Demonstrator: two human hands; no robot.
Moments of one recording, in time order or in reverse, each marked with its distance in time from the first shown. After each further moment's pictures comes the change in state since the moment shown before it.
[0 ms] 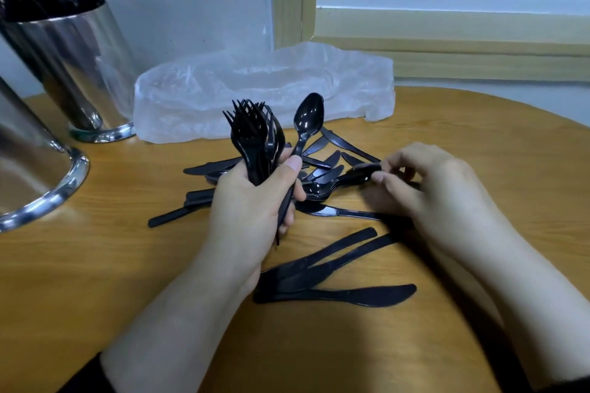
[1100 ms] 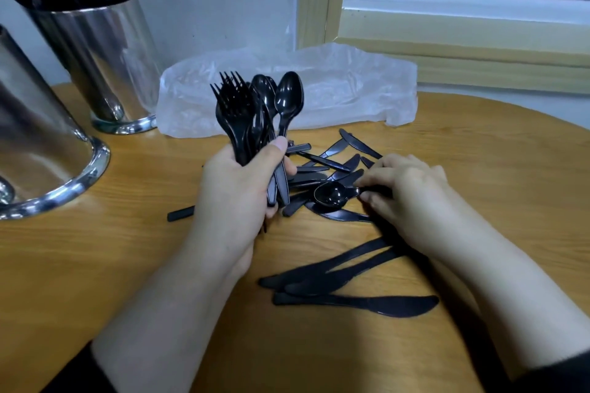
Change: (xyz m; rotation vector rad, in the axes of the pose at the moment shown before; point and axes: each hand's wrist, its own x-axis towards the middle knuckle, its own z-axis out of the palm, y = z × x) left_hand 0.019 0.006 -0.025 0.024 0.096 0.043; right_hand 0.020 -0.006 0.033 -0.223 -0.261 -0.056
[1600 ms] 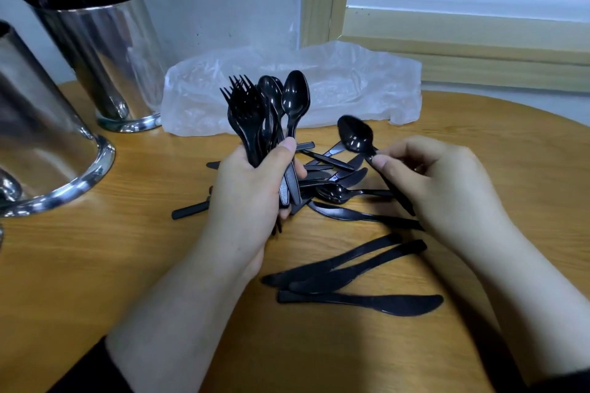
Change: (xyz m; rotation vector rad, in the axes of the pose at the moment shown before) left_hand -0.004 0.001 0.004 -0.008 -0.032 -0.038; right_hand -0.006 -0.012 -0.018 0.442 0.282 0.112
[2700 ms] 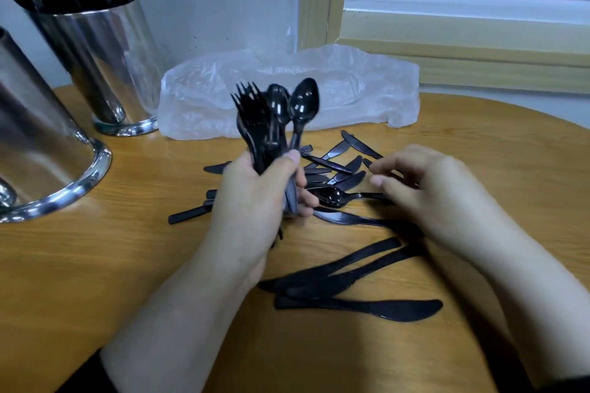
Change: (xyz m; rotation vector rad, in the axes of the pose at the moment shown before) left_hand -0.006 0.004 0.006 -0.033 -0.057 -0.029; right_hand 0.004 0.009 -0.005 -0.184 -0.145 -0.016
